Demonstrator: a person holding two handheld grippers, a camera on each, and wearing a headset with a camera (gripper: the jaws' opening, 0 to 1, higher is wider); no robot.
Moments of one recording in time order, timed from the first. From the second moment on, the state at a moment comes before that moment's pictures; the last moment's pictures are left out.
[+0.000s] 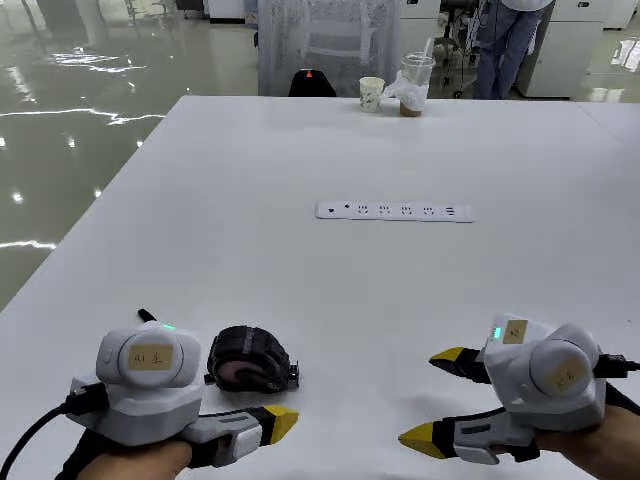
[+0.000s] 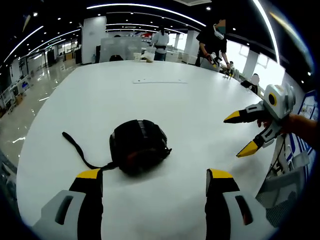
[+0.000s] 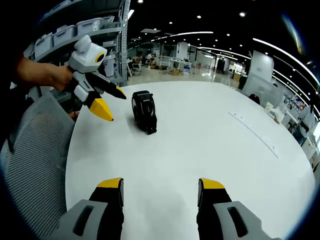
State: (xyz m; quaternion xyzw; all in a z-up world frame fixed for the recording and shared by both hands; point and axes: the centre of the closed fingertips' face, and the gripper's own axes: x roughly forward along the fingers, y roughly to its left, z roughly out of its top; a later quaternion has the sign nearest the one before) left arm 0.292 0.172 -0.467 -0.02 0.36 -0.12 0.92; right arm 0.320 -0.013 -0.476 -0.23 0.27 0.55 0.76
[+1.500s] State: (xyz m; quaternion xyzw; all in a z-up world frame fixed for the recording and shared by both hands) left arm 0.236 0.149 -0.436 0.02 0.29 -0.18 0.94; right arm 0.256 -0.014 -0.436 -0.06 0.24 0.45 0.86
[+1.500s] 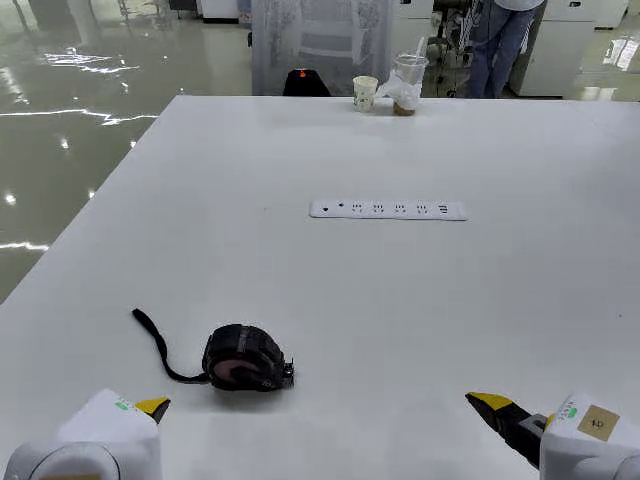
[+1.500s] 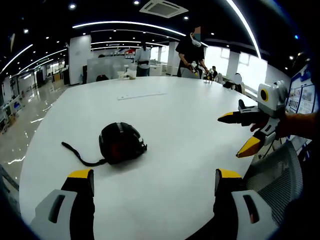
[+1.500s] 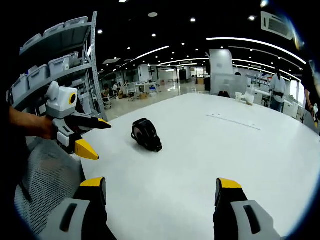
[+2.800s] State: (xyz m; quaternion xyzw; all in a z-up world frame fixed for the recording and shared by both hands) left arm 0.221 0.141 -0.423 0.02 0.26 -0.20 0.94; right arm 0.245 -0.024 -0.426 -0.04 0.23 0.40 0.89
